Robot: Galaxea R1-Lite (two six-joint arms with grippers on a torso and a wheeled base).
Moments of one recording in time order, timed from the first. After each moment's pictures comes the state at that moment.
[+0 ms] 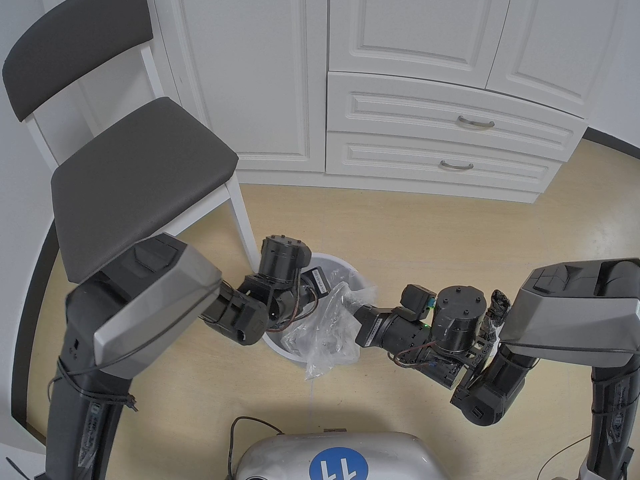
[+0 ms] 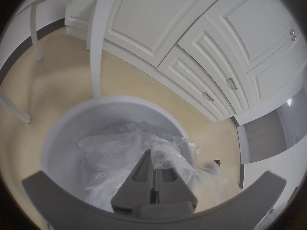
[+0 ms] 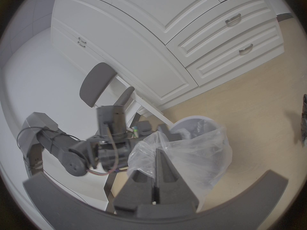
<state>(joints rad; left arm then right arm) -0.54 2.49 -1.46 -0.56 0.09 -0.70 0.66 2.29 -0.70 -1.55 0.06 0.57</state>
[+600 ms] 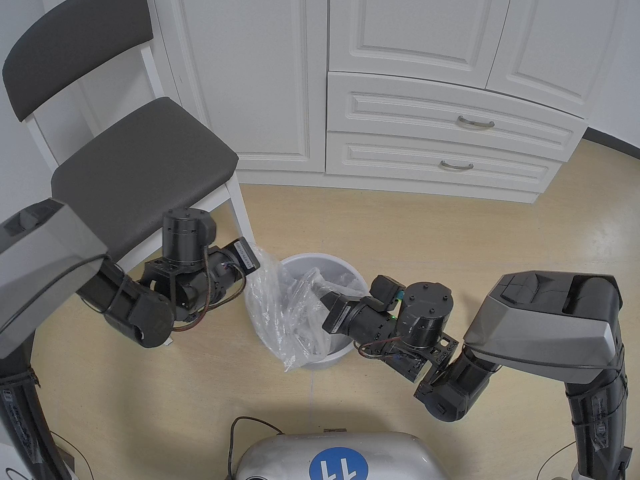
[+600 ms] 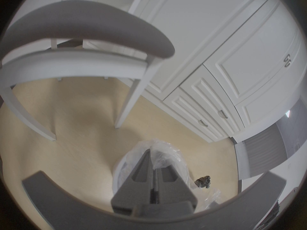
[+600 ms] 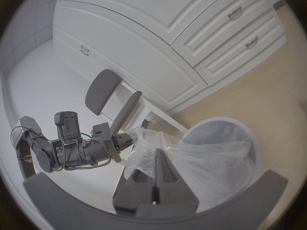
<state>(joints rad) -0.40 2.08 -0.95 -0.80 0.08 -0.68 0.71 2.40 -0.92 -1.55 0.04 0.64</state>
